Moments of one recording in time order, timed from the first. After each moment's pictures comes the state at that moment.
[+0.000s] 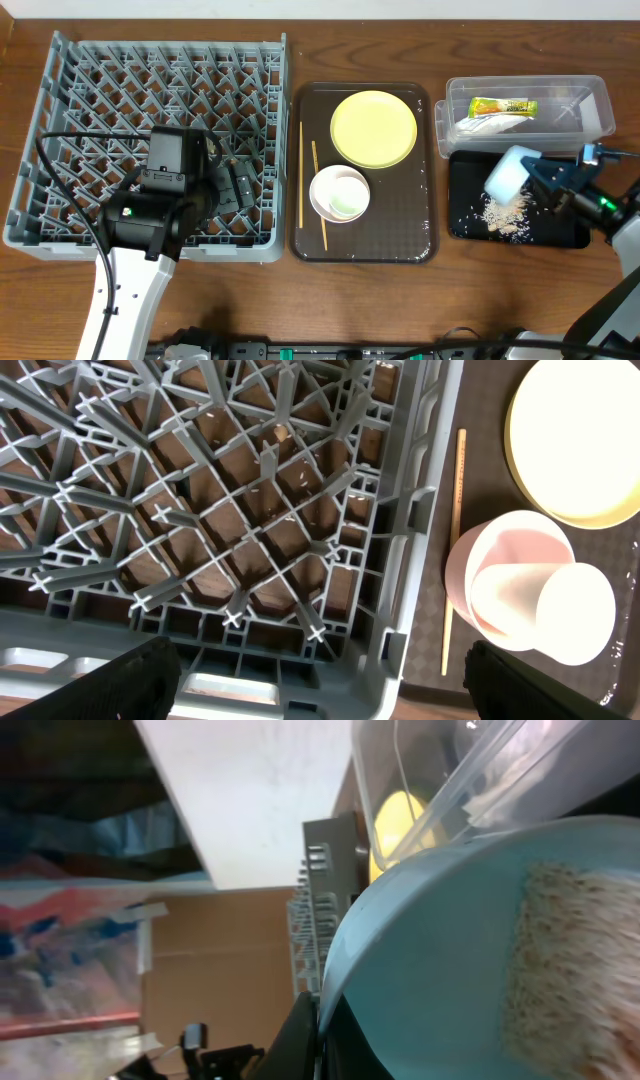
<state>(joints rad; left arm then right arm) -0.15 1.13 1.13 -1.07 0.02 -0.38 -0.68 1.56 0.81 -0.34 -1.37 0.51</state>
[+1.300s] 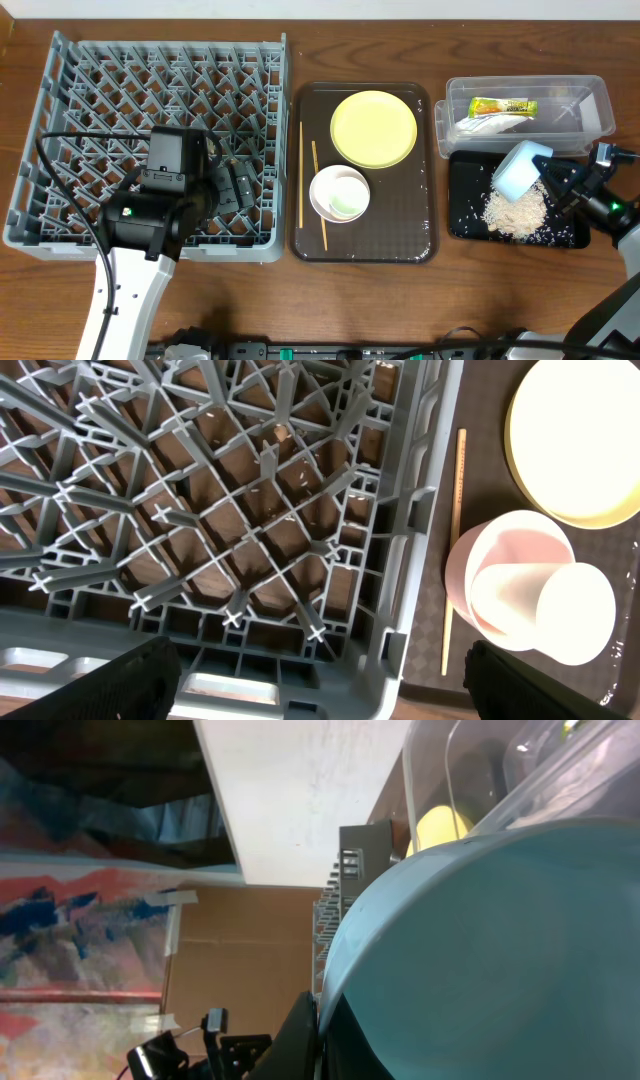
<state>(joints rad) -0.15 1.13 1.13 -1.07 0.02 -0.38 -0.72 1.56 0.81 -0.29 -1.47 0.48</state>
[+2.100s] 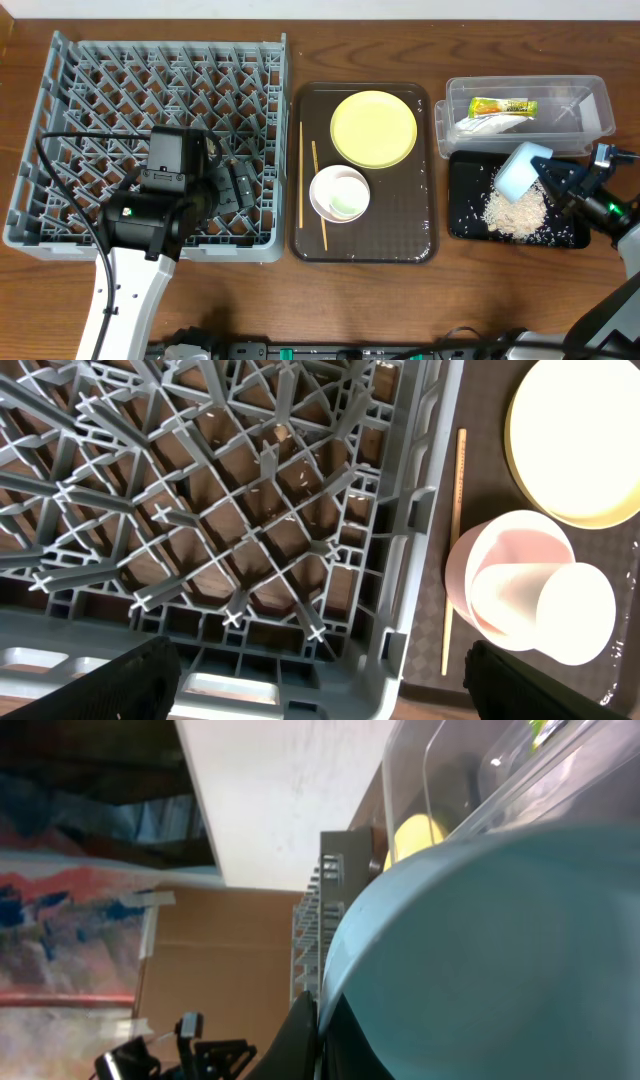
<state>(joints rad) -0.15 1.13 1.13 -1.07 0.02 -0.38 -0.72 1.57 0.80 -0.30 -1.43 0.41</state>
